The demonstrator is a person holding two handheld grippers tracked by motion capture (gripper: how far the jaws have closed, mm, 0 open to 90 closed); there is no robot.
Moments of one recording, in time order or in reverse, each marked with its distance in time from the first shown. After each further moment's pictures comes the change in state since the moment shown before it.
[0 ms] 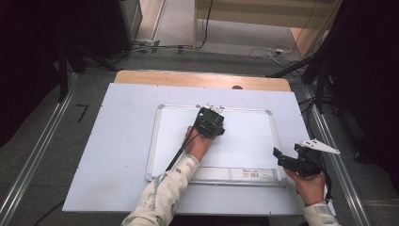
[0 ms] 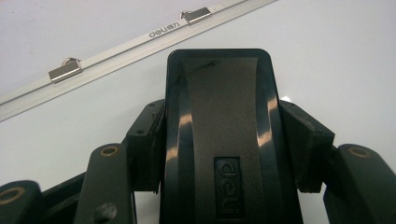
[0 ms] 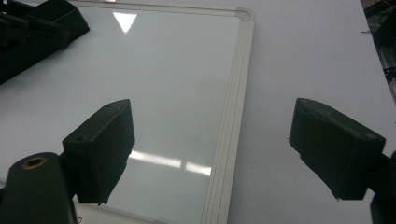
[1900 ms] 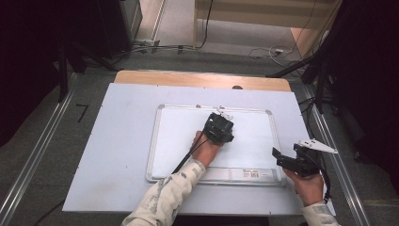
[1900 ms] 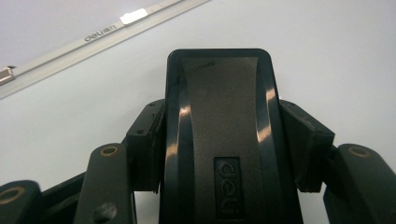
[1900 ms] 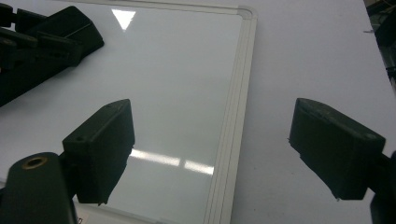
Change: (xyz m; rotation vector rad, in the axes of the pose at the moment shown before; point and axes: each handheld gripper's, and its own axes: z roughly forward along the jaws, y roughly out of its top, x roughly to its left) left arm -0.041 -0.007 -0.006 -0.004 -0.056 0.065; right arm 0.003 0.001 0.002 0.007 -0.004 -0.010
